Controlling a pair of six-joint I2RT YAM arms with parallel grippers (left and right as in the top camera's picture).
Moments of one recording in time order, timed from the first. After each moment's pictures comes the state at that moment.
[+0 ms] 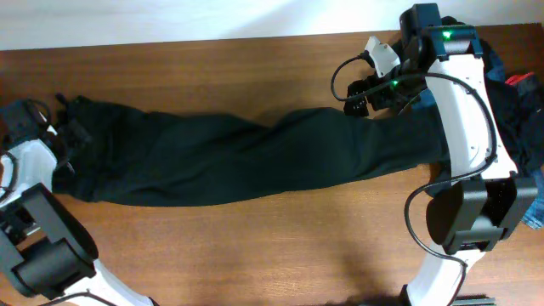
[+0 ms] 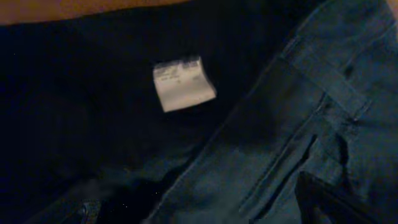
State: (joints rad) left arm 0.51 2.00 1.44 -0.54 -0.02 -0.22; right arm 0.01 1.99 2.03 -1.40 -0.34 -0.27
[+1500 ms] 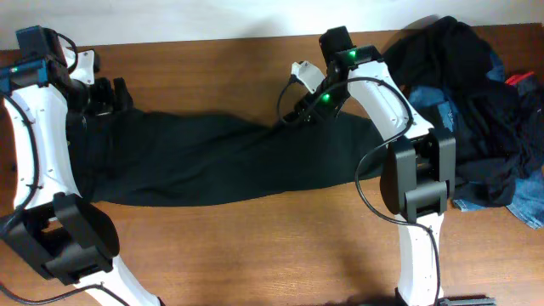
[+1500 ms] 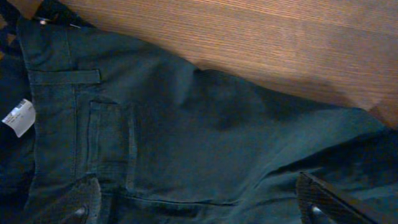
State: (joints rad) left arm 0.28 2.01 1.99 -1.19 0.19 0.11; right arm 0.22 2.31 2.03 -1.05 -0.33 -0.51
